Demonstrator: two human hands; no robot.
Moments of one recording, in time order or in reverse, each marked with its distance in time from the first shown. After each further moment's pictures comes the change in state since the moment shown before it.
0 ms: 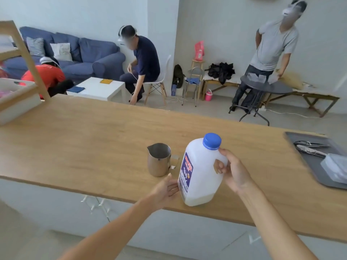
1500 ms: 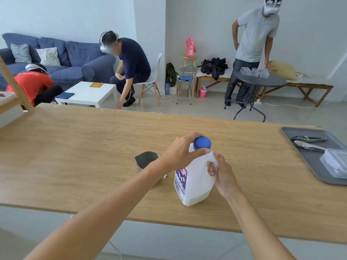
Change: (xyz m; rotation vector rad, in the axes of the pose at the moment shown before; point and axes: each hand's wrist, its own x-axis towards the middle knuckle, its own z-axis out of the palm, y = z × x) left_hand -0.033 0.133 0.115 1.248 -0.012 1.007; right_hand 0.059 0.038 -0.025 0.091 0.072 -0.061
